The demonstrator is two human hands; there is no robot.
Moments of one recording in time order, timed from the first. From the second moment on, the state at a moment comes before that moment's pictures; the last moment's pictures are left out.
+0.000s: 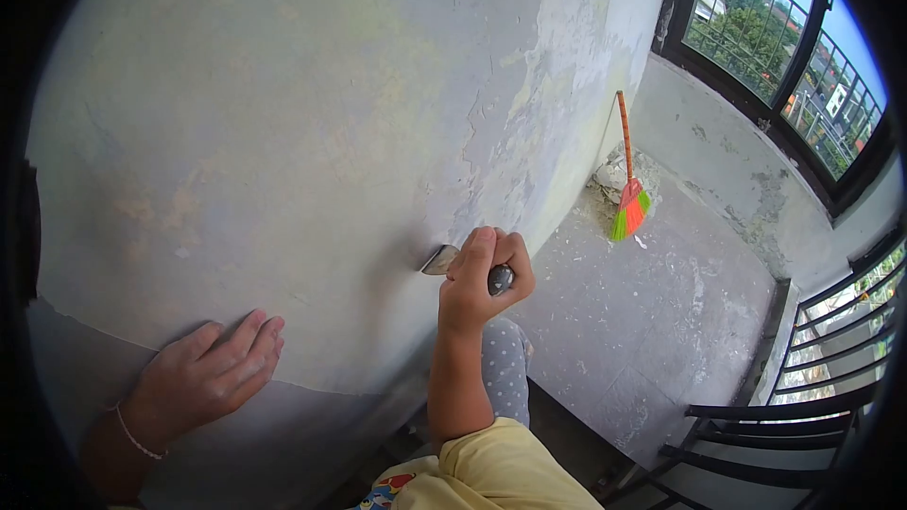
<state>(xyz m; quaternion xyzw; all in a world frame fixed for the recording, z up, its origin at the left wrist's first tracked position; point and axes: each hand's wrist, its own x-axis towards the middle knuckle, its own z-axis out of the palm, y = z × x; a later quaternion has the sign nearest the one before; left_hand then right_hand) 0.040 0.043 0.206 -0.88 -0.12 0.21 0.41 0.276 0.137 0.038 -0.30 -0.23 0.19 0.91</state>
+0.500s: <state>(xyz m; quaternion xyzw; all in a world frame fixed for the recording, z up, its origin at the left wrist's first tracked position) 0.043 0.043 0.203 -0.89 -0.13 0.21 0.39 0.279 0.113 0.070 -0.12 -0.24 0.19 0.95</state>
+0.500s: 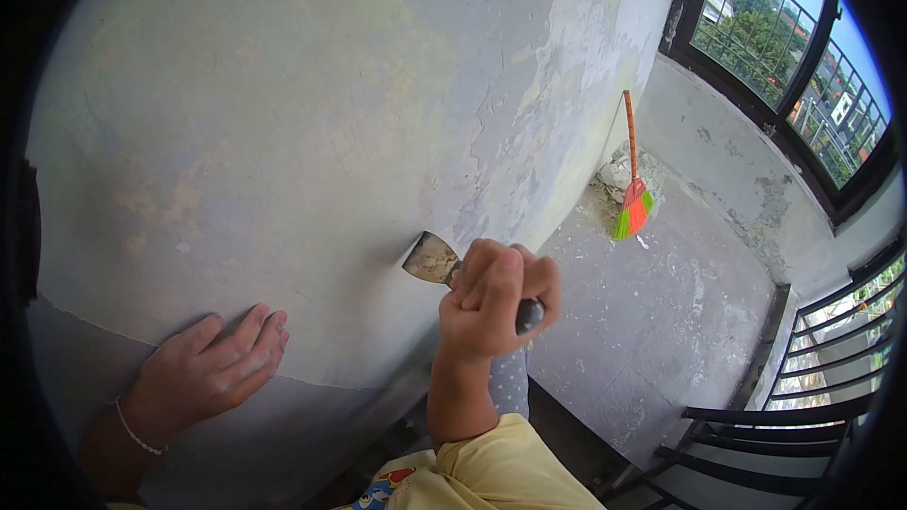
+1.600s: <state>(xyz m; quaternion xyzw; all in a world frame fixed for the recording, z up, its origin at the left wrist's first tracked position) 0.044 0.043 0.205 -0.90 -0.13 0.19 0.38 0.300 0.154 0.050 -0.23 -0.18 0.30 0.91</state>
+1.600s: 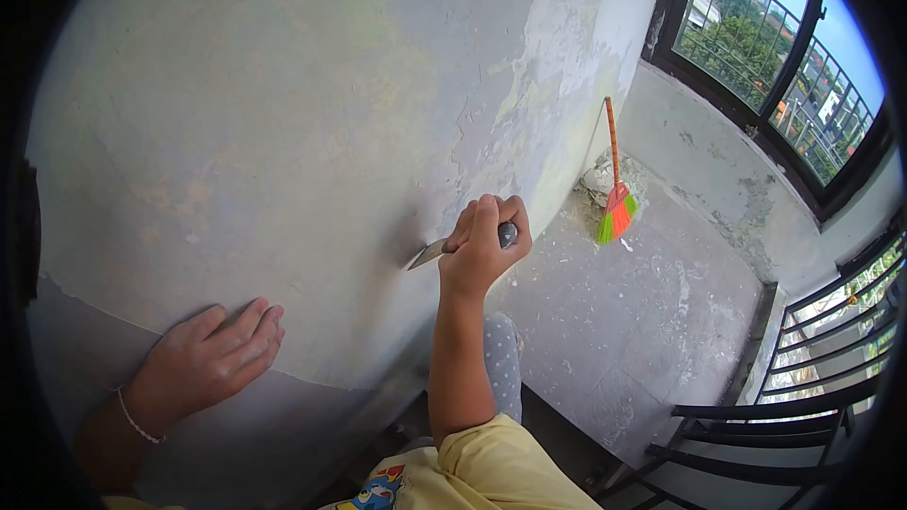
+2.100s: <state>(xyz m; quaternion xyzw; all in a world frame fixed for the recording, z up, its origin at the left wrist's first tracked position) 0.043 0.044 0.199 -0.90 -0.15 0.18 0.36 0.327 0.120 0.064 -0.08 -0.23 0.40 0.88</state>
